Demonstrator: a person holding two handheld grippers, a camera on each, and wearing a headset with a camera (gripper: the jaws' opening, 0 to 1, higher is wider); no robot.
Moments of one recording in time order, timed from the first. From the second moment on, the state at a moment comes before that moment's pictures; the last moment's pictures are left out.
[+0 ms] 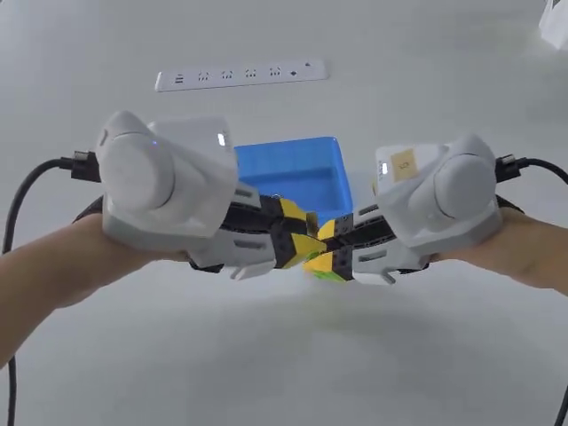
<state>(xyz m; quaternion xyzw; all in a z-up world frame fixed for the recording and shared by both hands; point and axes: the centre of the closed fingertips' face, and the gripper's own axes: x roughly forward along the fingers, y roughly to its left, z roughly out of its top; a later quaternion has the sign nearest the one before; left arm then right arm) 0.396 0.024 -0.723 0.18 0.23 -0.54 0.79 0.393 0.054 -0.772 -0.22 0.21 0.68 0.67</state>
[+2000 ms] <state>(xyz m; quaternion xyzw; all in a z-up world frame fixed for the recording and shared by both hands) 0.336 0.130 -0.703 -0.02 0.23 -0.36 0.90 0.466 0.119 -0.686 -0.22 0.14 0.64 0.72</state>
